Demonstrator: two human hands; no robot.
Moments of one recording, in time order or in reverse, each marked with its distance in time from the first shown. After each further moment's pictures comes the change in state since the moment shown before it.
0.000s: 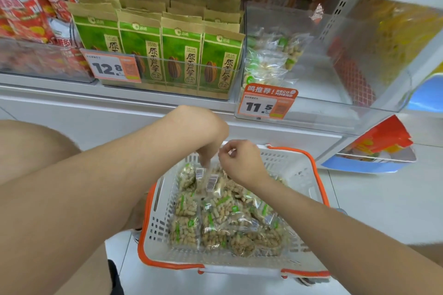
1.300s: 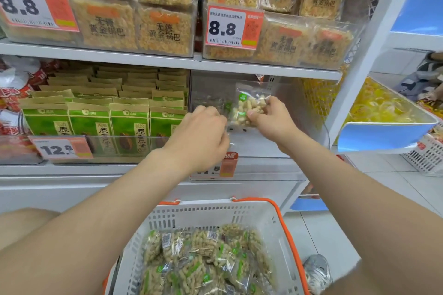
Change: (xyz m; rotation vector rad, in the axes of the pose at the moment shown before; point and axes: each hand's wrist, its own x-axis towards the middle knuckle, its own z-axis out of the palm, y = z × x) left_hand 0.004 0.020 -0.094 -0.372 0.959 0.068; right_hand 0.093 -0.026 -0.240 0.292 0.375 0.025
